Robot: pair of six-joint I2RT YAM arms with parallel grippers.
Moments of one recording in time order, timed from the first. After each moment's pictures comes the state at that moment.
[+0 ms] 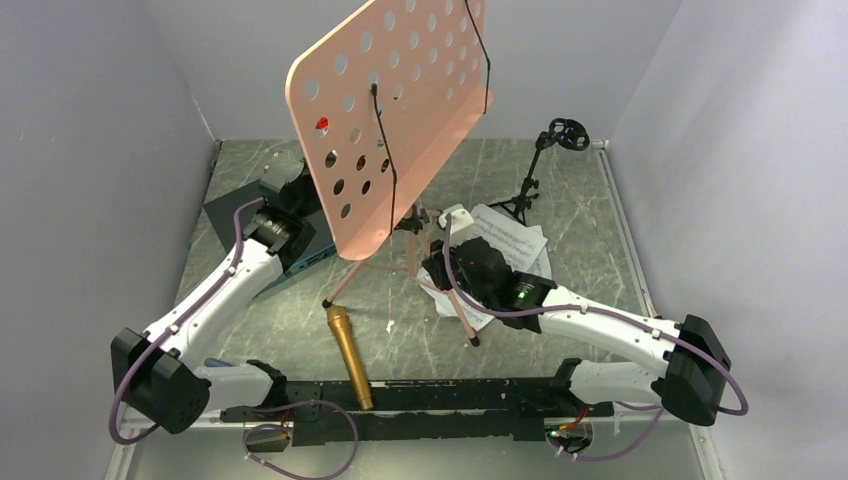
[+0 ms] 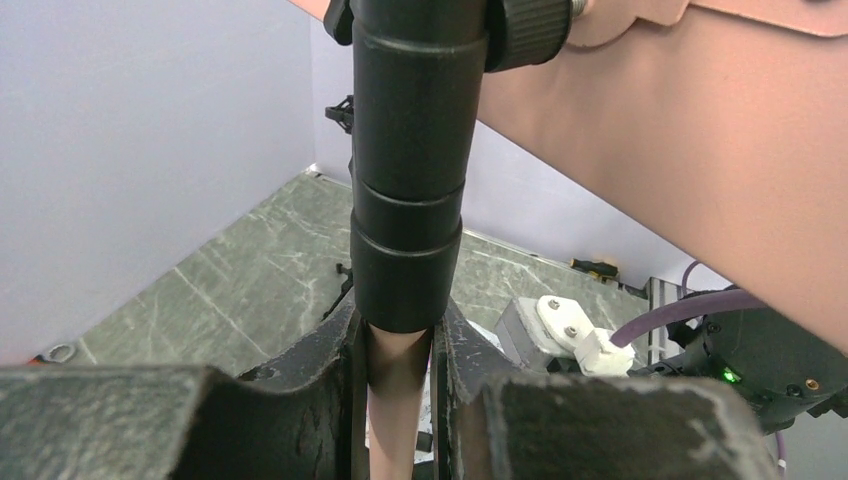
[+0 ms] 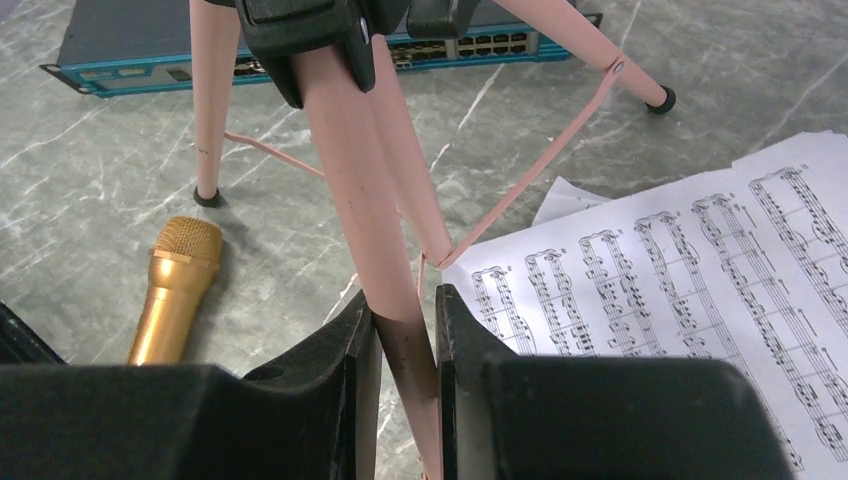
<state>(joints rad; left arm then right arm) -0.50 1.22 1.14 0.34 0.61 -0.26 0.96 1.16 0.78 -0.03 0.30 0.29</state>
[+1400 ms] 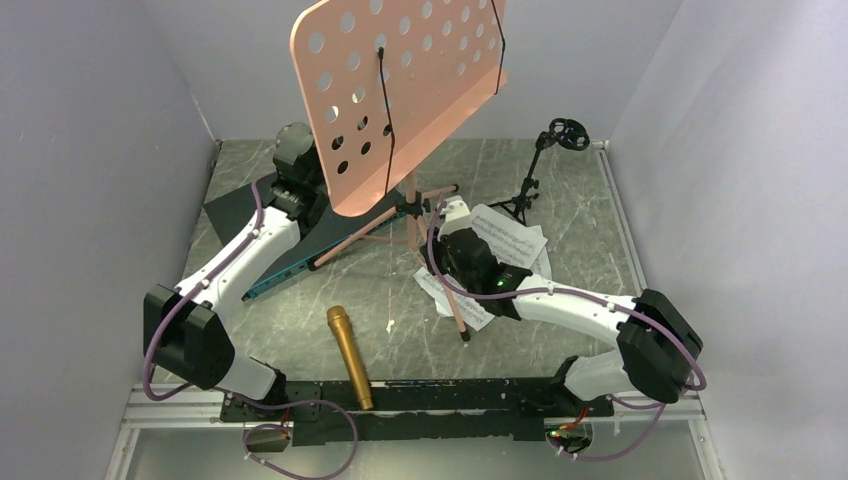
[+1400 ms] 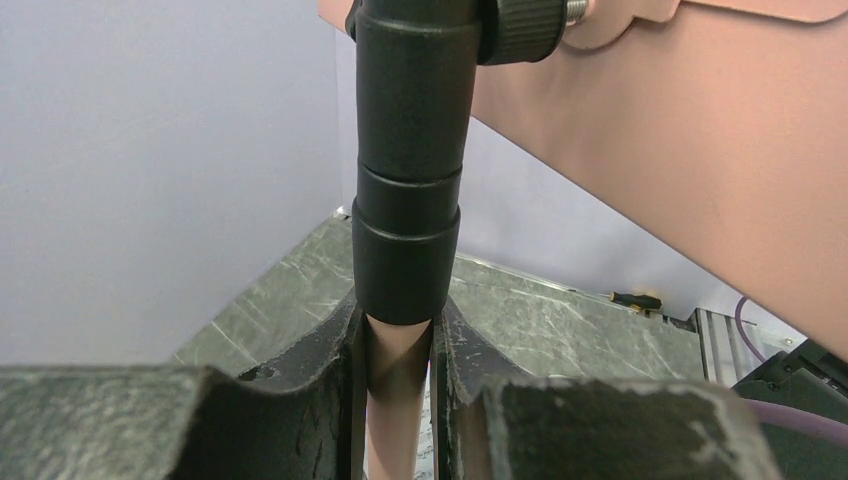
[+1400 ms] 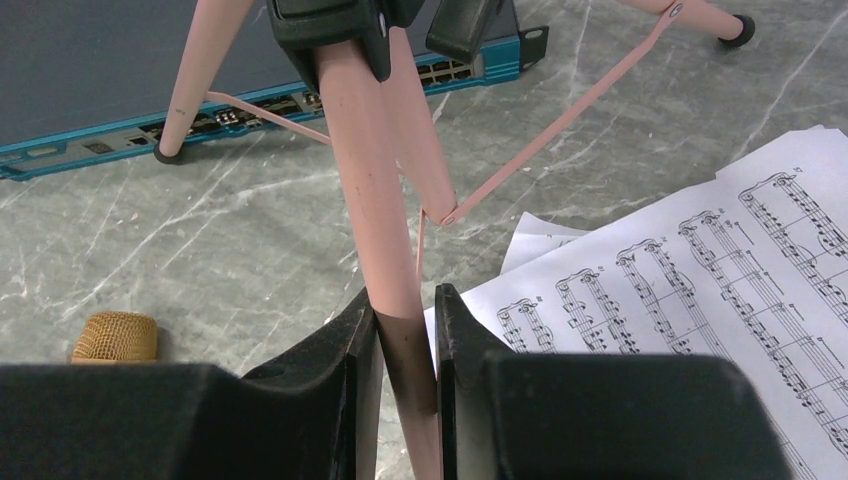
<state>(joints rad) -0.44 1.45 1.30 0.50 0.68 -0.28 0.88 1.35 0.76 0.20 0.33 0.33</state>
